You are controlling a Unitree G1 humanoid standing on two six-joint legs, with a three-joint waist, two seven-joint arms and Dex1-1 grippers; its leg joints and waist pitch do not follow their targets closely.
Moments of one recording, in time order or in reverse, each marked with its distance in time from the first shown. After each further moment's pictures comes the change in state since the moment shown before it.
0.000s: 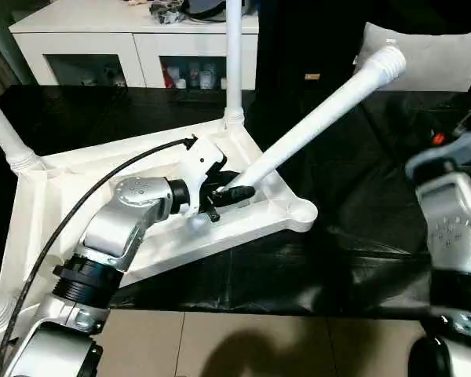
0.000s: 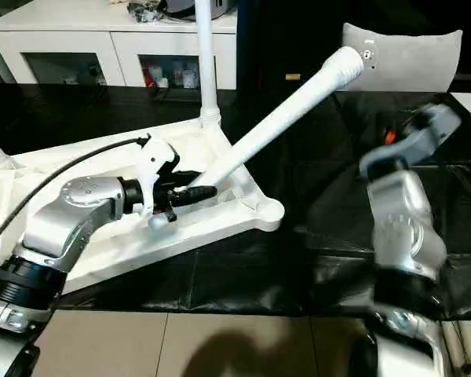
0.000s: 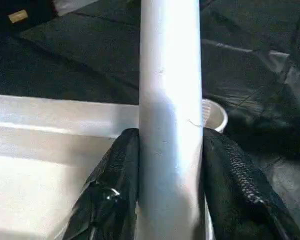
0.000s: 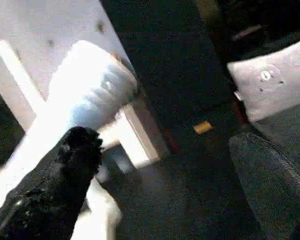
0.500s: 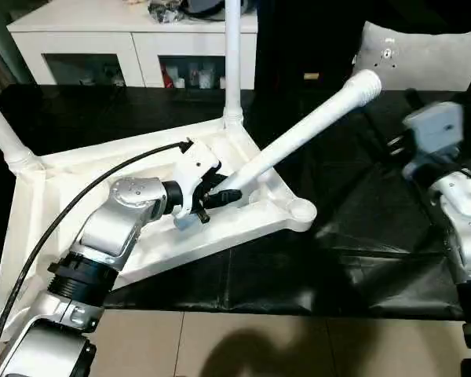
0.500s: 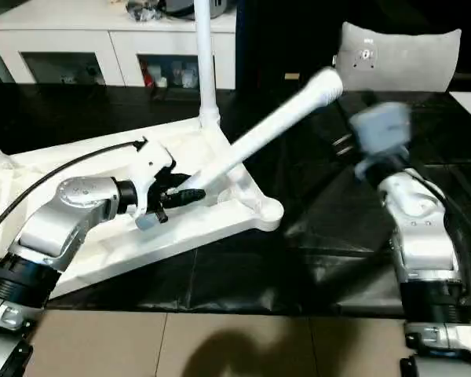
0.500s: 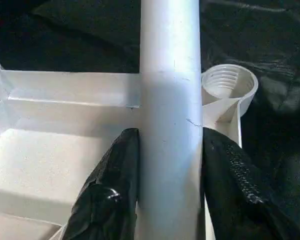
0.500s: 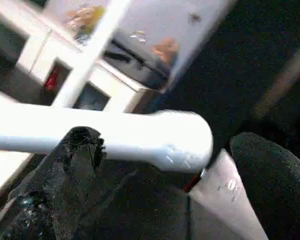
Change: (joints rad) left arm -0.005 0.031 -0.031 0.034 0.075 -0.019 0.010; right arm 0.044 -0.243 0.358 0.001 -0.590 -0.458 0.066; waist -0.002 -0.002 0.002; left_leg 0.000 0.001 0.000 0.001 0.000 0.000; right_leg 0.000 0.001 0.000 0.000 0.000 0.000
